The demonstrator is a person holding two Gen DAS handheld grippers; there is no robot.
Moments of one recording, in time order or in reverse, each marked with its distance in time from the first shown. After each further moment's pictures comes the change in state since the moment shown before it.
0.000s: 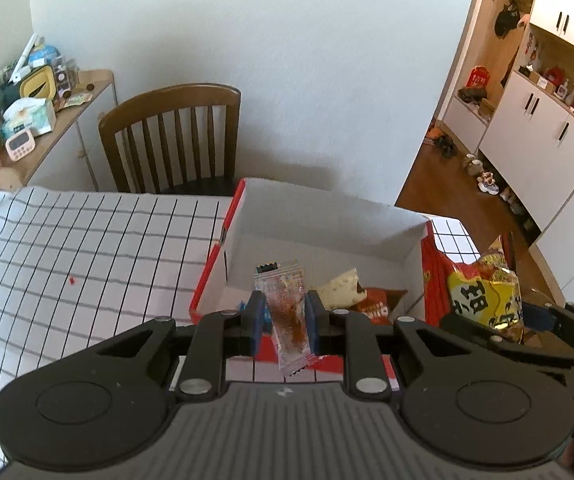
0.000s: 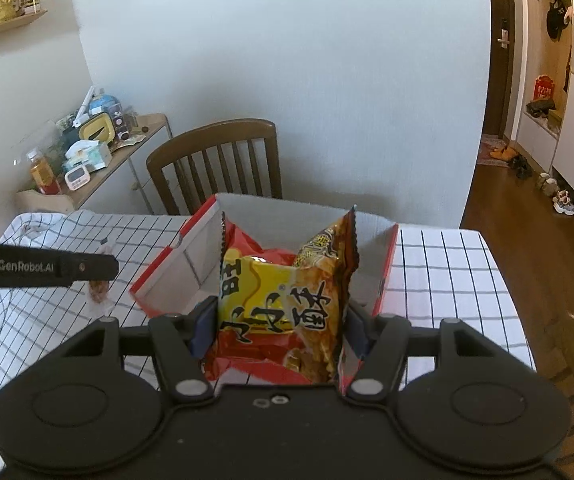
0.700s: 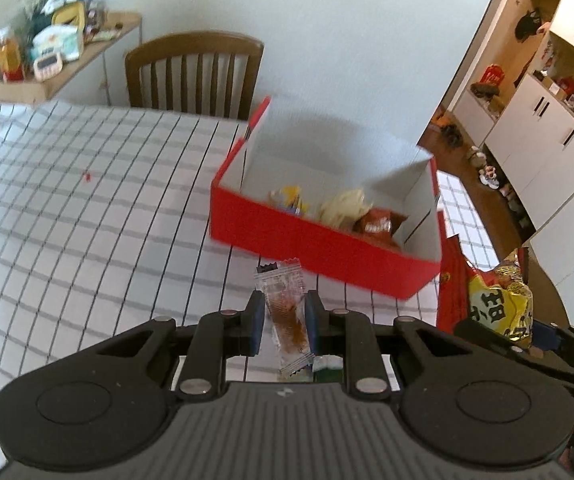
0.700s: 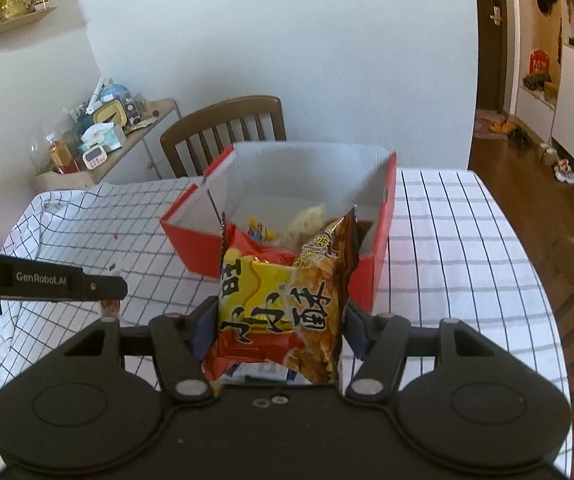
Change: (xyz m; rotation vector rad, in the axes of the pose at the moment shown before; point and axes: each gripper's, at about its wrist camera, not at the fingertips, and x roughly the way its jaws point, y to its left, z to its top) left arm -0.033 0.014 -0.087 -0.112 0.070 -0.018; right arm -0.047 0.008 -0.072 0.045 0.025 0.030
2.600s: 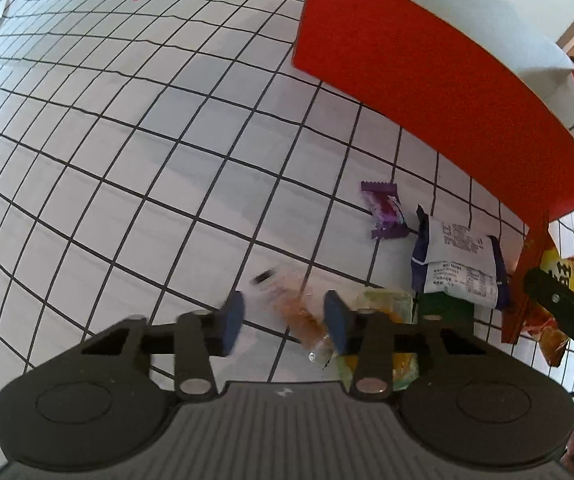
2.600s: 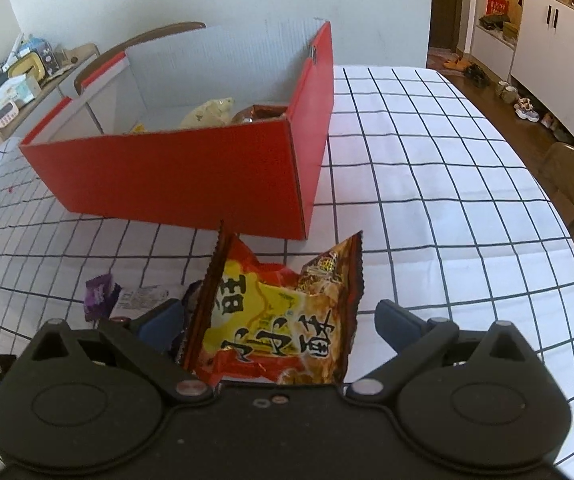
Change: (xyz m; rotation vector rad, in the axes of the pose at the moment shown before) left arm 0.124 0.040 -0.088 -0.214 0.291 0.172; right arm 0.116 -0.054 -0.059 0.090 0.174 -0.160
